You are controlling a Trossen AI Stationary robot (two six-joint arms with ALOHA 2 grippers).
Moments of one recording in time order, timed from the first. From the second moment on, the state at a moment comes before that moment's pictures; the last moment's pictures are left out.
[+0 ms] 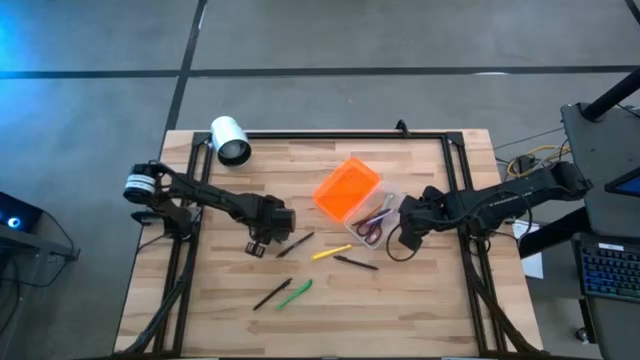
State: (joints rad) left arm -0.03 1.67 0.87 -0.70 -0.09 0.30; right arm 0.19 1.17 0.73 -0.93 0.34 0.70
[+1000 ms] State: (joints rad) left arm 0.03 1.67 1.15 0.04 0.09 -0.73; right arm 0.18 0.86 0.76 -0.87 0.60 0.92
